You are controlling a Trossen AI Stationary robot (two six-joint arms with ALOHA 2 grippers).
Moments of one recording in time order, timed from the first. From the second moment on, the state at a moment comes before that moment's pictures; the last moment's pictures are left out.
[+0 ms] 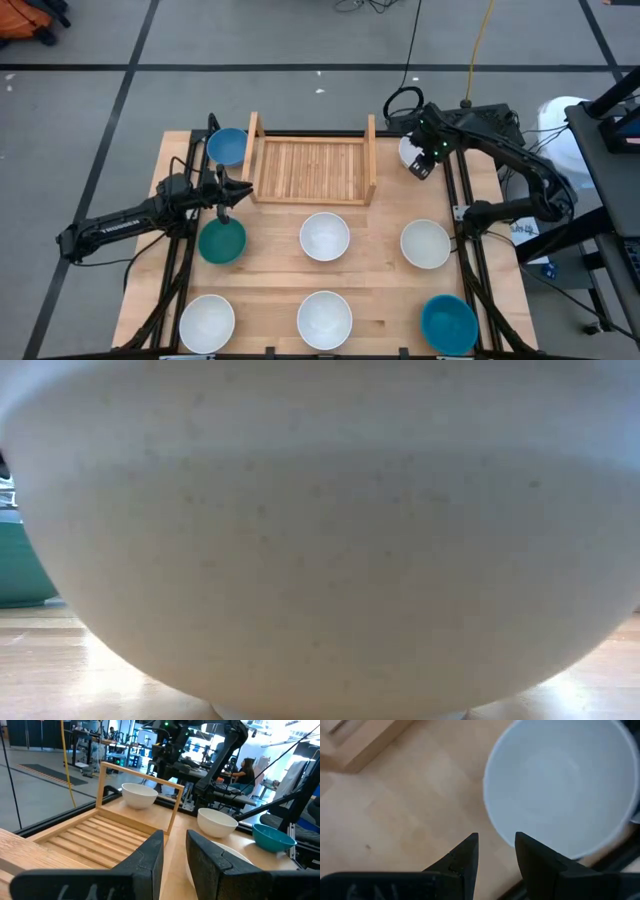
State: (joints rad) left arm 0.40 0.22 0.05 0.18 0.21 -0.24; right arm -0.87 1.26 1.00 -1.09 -0.03 -0.16
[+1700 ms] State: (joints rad) left arm 0.40 0.22 0.05 0.18 0.21 -0.25; right arm -0.92 1.51 0.87 -0.88 0.01 -0.44
